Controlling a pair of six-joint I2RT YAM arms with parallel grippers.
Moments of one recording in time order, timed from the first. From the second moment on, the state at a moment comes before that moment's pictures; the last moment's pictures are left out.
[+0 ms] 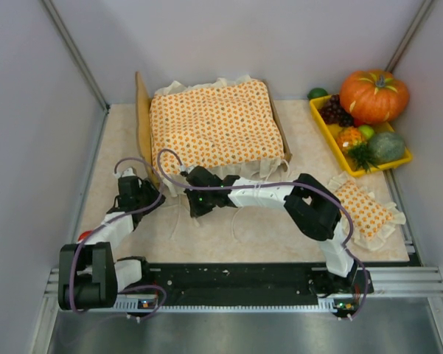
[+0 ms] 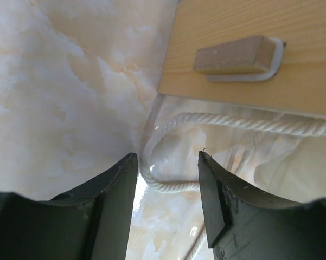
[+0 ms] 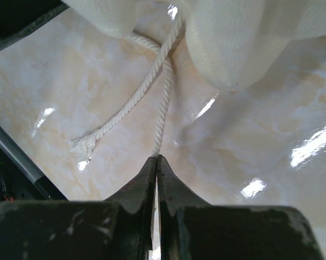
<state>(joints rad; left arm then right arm) 0.06 1.15 0.39 0.00 0.11 -0.56 1.06 2.07 1.48 -0.29 -0.11 0.52</state>
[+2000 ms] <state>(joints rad) 0.06 0.66 0.30 -0.27 0.27 -0.68 1.00 2.33 1.85 -0.16 -0.21 0.75</state>
